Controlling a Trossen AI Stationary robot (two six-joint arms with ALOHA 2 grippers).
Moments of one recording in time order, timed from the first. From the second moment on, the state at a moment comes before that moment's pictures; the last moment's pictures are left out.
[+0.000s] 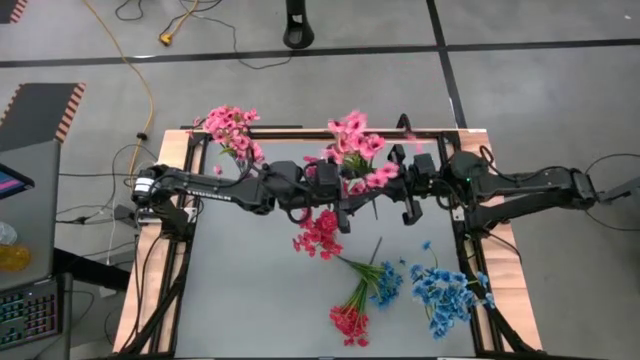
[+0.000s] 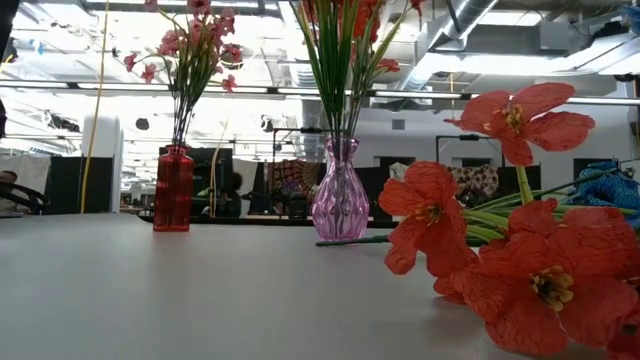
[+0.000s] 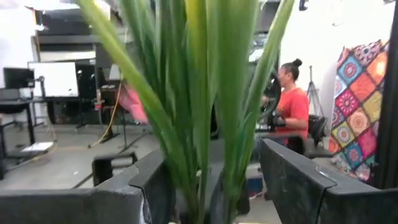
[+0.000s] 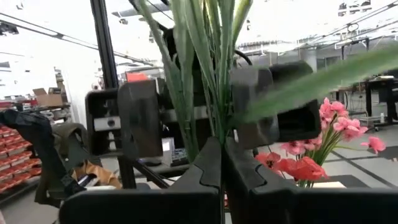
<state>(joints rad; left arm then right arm) -0.07 1.74 1.54 0.44 -0.18 0.04 -0.02 0.97 0.77 0.47 -0.11 0.15</state>
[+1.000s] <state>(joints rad) -0.07 1.74 1.53 0.44 -0.22 -0.01 -0.02 0.97 0.77 0.49 -0.11 0.15</state>
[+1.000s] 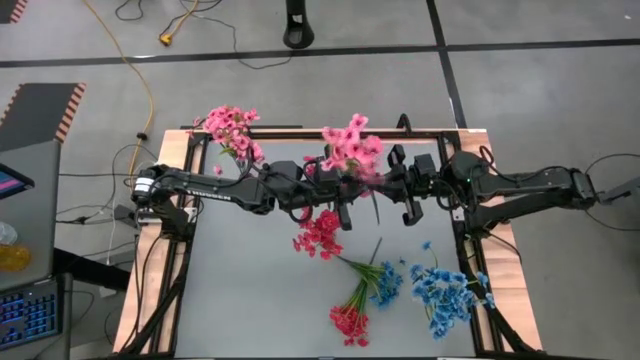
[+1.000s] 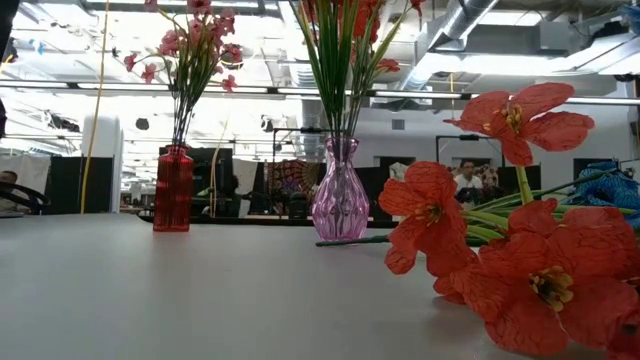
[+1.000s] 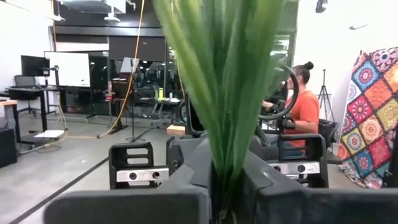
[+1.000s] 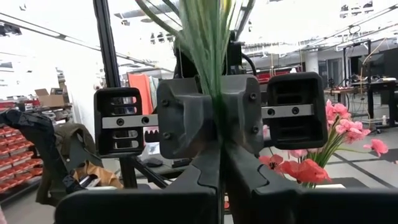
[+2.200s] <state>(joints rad) -0.12 1.20 1.53 -0.43 -0.28 -0.03 -0.23 0.74 0.77 0.29 -0.10 0.15</state>
